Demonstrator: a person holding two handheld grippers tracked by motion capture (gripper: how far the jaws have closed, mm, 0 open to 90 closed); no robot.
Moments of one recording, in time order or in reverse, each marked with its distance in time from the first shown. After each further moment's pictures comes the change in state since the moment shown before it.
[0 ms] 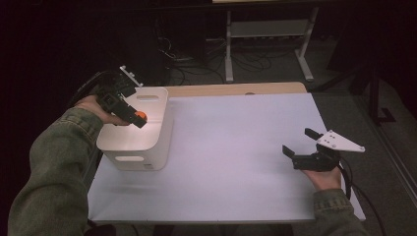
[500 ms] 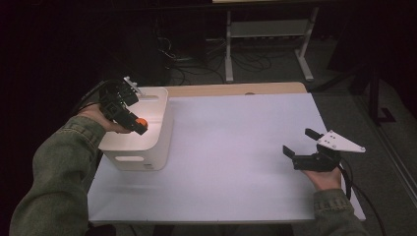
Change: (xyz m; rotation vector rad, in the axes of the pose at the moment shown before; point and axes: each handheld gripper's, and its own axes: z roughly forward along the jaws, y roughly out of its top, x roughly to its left) left arm -0.008 -0.009 0.020 0.028 0.022 0.033; right arm 0.000 0.000 -0.001 -0.002 -0.006 -0.001
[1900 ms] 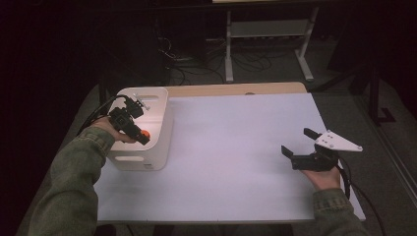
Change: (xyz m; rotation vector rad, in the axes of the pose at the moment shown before) left arm 0.023 -0.016 0.060 0.059 -0.040 -0.060; right arm 0.001 0.000 0.004 0.016 0.005 -0.023
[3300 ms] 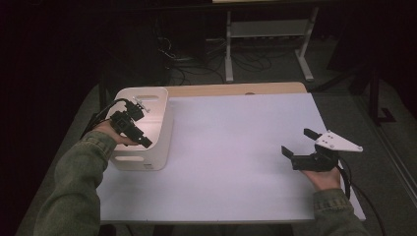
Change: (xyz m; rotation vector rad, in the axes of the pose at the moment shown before) left arm 0.002 -0.006 0.011 -0.031 -0.029 -0.029; right arm 0.001 0.000 -0.001 0.000 0.002 0.005
